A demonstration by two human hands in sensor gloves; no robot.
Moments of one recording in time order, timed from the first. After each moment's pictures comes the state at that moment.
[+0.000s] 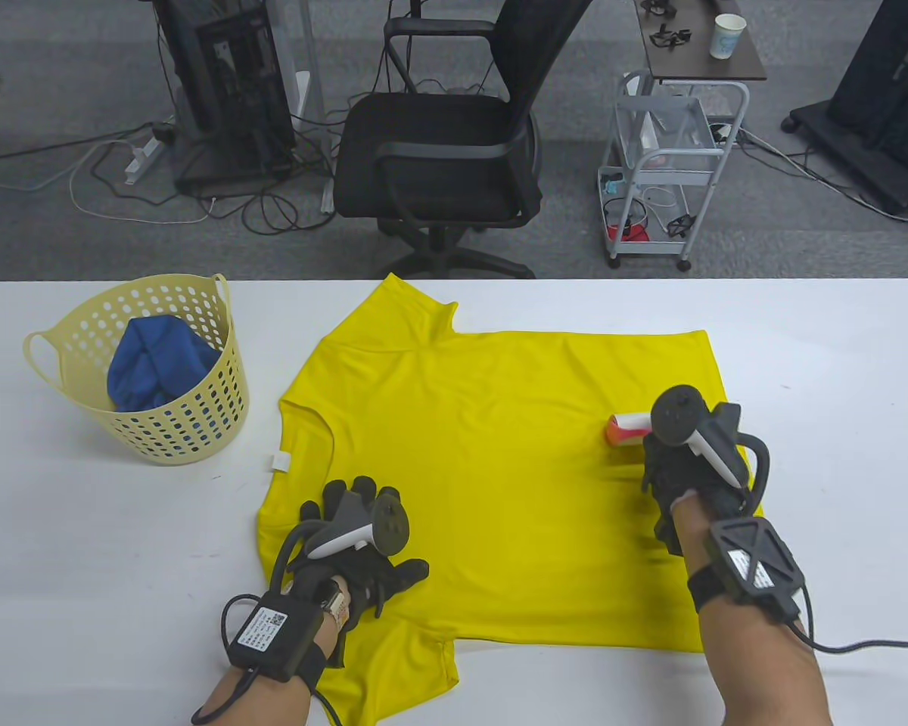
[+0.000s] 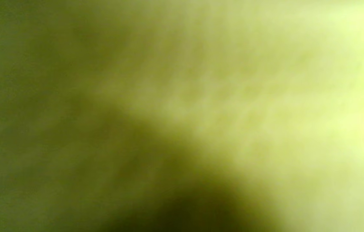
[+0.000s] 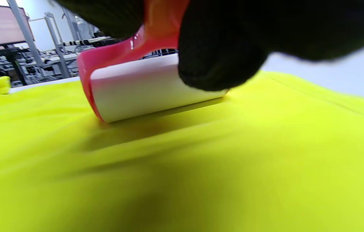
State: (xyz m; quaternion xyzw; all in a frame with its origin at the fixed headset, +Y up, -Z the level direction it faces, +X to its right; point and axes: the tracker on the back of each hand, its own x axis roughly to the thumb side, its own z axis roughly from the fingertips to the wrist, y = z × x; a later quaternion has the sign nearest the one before) left_hand -0.153 -0.807 -0.313 -0.36 -0.12 0.00 0.92; right_hand 0.245 -0.712 -0.418 -0.11 0.05 0.99 0.08
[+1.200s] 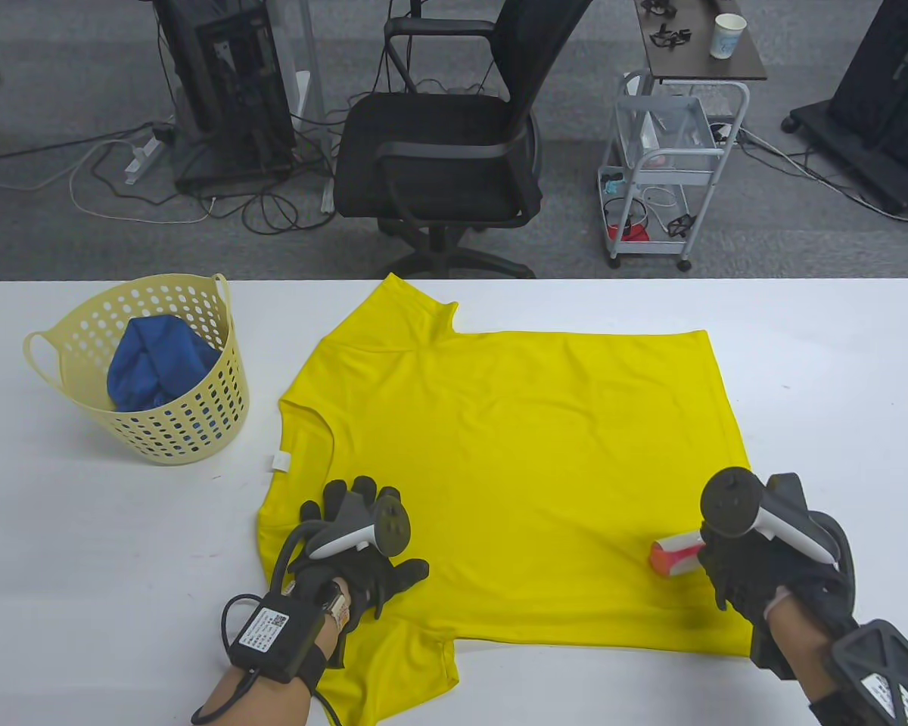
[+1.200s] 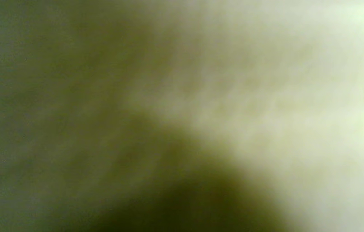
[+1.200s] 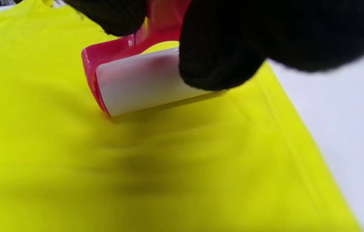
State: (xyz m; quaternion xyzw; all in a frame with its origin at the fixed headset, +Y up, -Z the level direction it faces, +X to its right) left_hand -0.151 -0.803 -0.311 -0.36 -0.12 -0.01 0.92; right_hand 0.278 -0.692 -0.305 -0.02 0.23 0.97 0.06
